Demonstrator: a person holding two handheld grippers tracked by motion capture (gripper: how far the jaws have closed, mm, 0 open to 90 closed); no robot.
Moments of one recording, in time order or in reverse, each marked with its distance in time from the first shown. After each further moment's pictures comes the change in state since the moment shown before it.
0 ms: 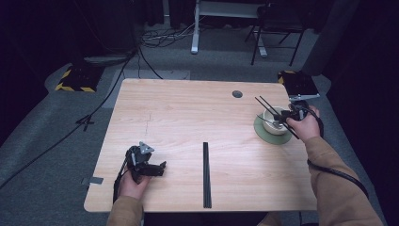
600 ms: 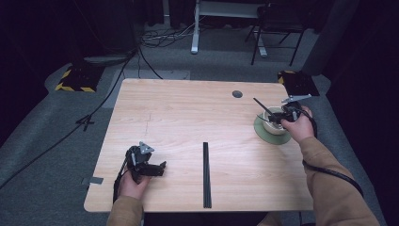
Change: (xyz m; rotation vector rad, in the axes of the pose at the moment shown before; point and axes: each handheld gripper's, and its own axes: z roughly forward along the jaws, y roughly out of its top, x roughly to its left) left arm 0.000 0.000 0.000 0.000 0.000 0.000; right arm 0.017 0.003 0.011 0.038 0.046 -0.066
